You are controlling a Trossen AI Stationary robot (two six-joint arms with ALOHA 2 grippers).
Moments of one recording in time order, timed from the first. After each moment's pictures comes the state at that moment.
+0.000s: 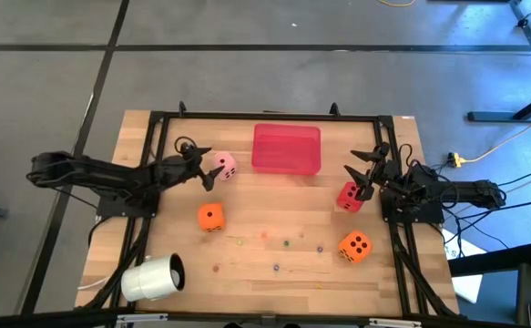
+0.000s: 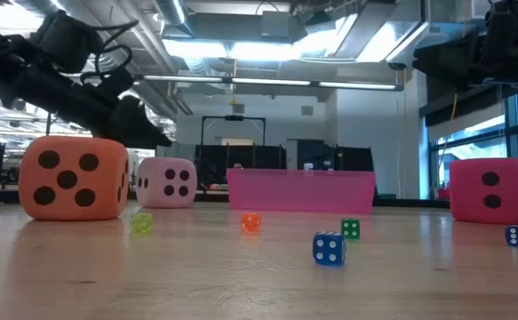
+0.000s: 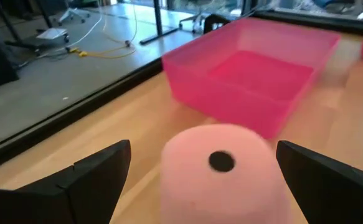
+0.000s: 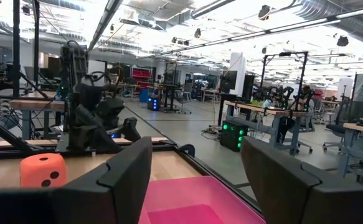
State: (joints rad) left arm 0.25 0.96 0.11 0.56 -0.43 -0.13; right arm 0.04 0.03 0.02 0.27 0.40 -0.19
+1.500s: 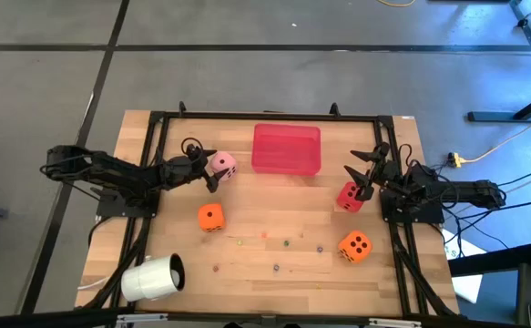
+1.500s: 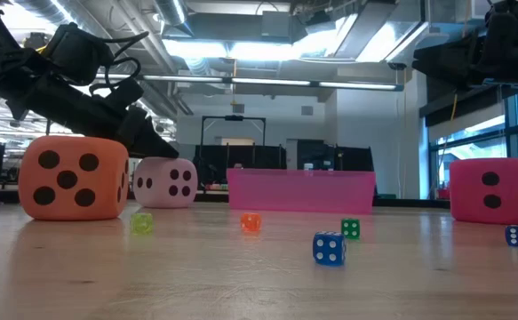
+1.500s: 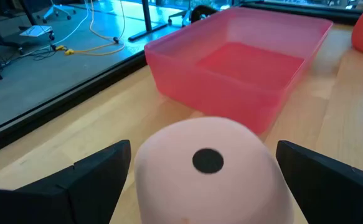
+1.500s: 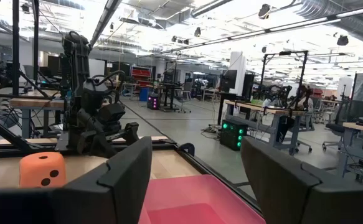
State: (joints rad) left arm 0.27 1.16 0.11 0.76 -0.37 -0.12; right arm 0.04 0.04 0.02 0.27 0.40 -0.19
